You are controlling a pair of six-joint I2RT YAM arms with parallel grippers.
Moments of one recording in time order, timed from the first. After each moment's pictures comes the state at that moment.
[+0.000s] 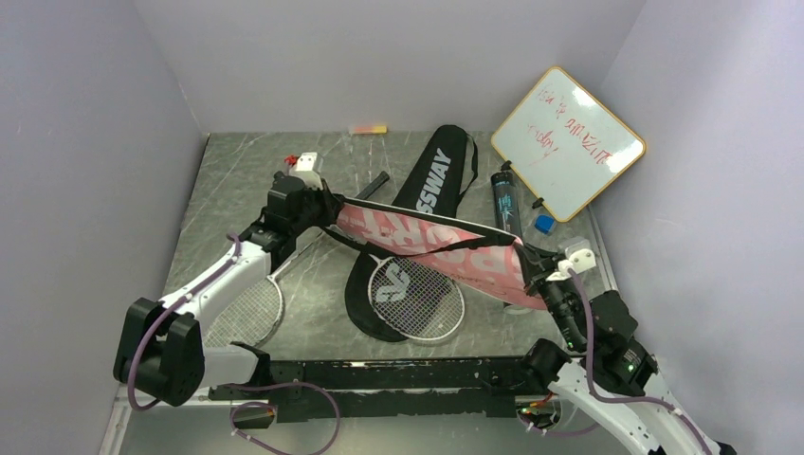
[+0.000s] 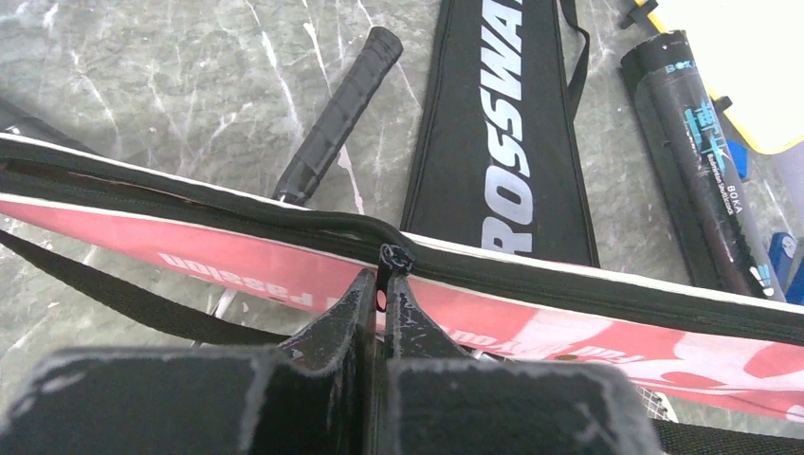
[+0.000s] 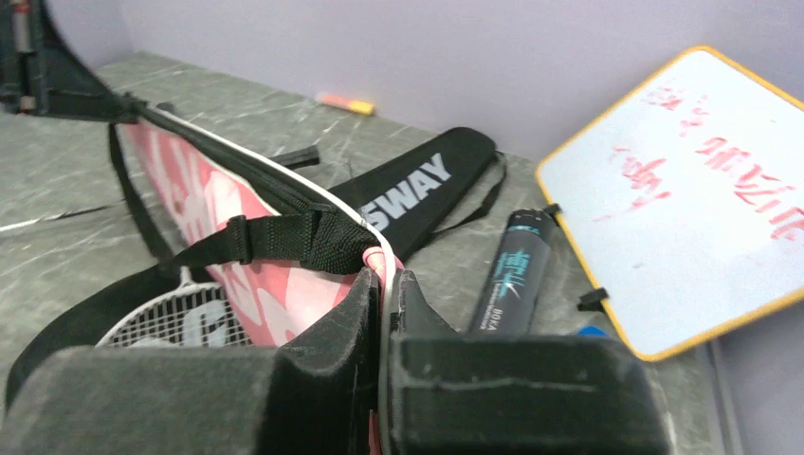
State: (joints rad) left arm -0.38 1.27 0.81 0.07 0.06 -0.39; right arm 0.78 0.14 0.60 -0.35 0.40 -0.13
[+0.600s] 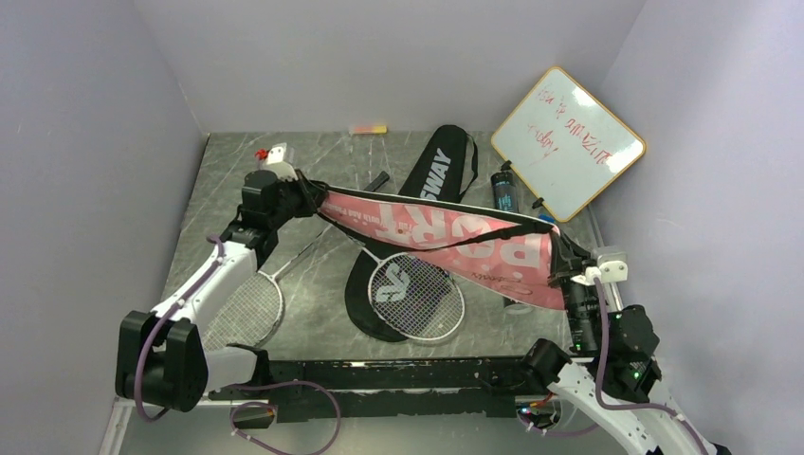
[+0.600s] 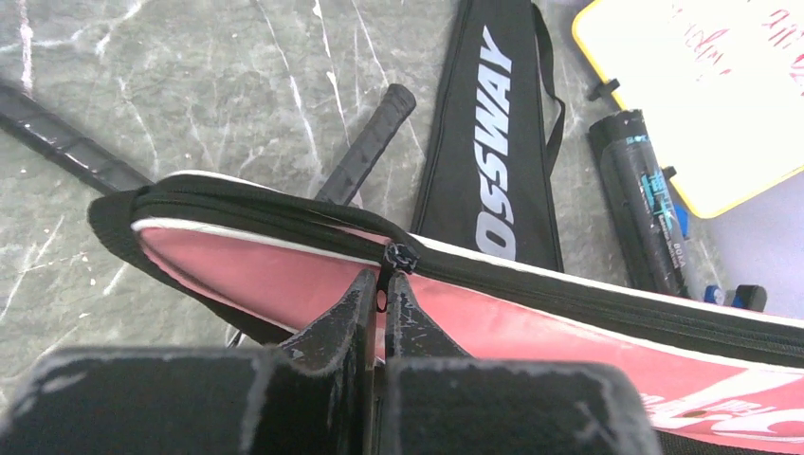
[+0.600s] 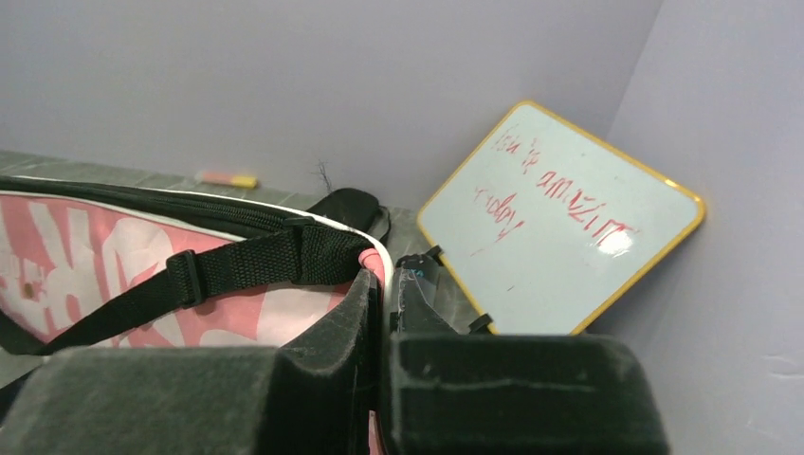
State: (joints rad) left arm -0.23 1.24 0.81 0.11 0.19 -0.47; right arm 0.80 0.06 0.59 -0.19 0.67 -0.30
